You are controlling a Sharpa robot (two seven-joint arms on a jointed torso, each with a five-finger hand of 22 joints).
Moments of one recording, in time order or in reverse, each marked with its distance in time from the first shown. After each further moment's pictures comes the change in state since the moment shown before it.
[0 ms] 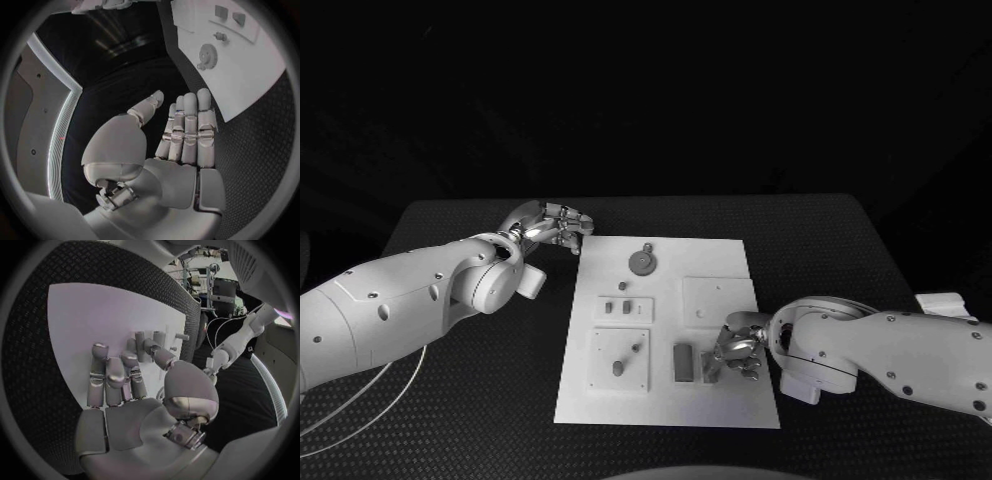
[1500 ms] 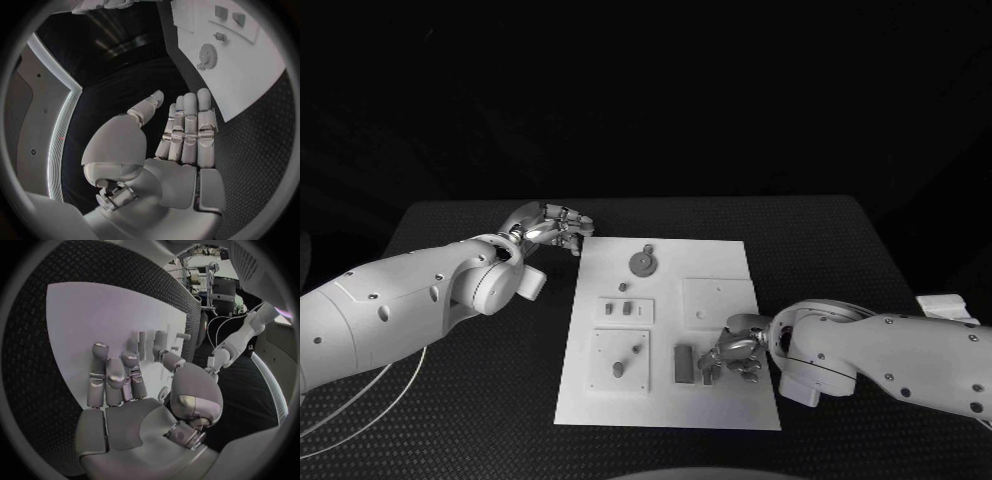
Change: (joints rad) left arm 0.000 -0.002 0.000 0.002 0.000 0.000 -0.001; left_hand 0.000 0.000 0.000 0.000 0.000 -0.004 0.004 0.000 -0.002 -0.003 0.003 0.000 -0.001 0.003 0.003 0.000 0.001 0.000 0.003 -0.003 -0.004 0.001; right arm -0.006 0.005 -0.003 -0.013 0.011 -0.008 0.009; right_hand -0.147 -0.194 0.022 0.190 0.008 -0.003 -0.003 -0.012 -0.031 -0.002 -0.002 0.000 -0.011 -0.003 0.003 0.000 -0.008 0.000 0.008 -0.004 -0.012 0.000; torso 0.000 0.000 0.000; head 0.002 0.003
